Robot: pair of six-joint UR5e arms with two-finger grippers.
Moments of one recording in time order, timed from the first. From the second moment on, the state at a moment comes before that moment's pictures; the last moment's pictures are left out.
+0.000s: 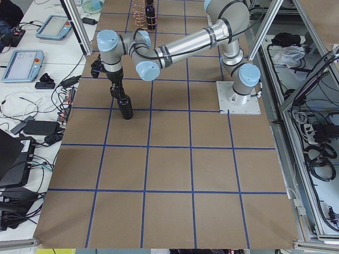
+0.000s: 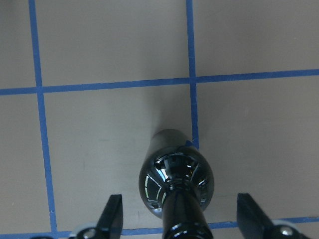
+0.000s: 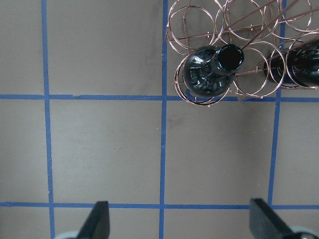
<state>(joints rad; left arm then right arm) -1.16 -2.04 -1.26 -1.36 1.54 0.46 1.54 -1.60 1.54 -1.54 -1.57 -0.05</state>
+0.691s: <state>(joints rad) -1.16 -2.04 -1.26 -1.39 1.55 0.46 1.54 -1.60 1.54 -1.54 -1.57 -0.05</state>
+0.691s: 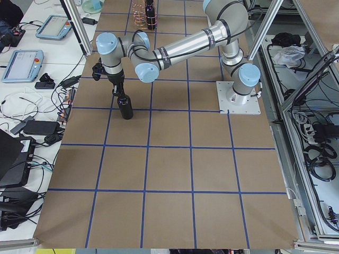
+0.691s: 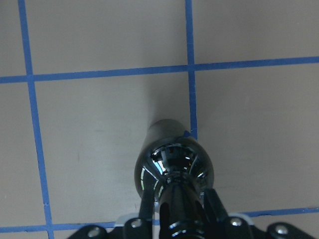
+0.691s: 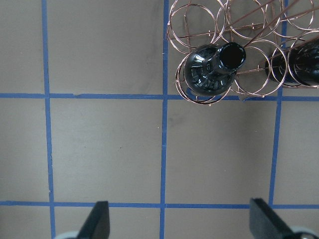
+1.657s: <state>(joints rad) -1.25 -1.93 -1.27 -1.43 1.55 0.35 1.54 -1.60 1.54 -1.54 -1.57 -0.05</state>
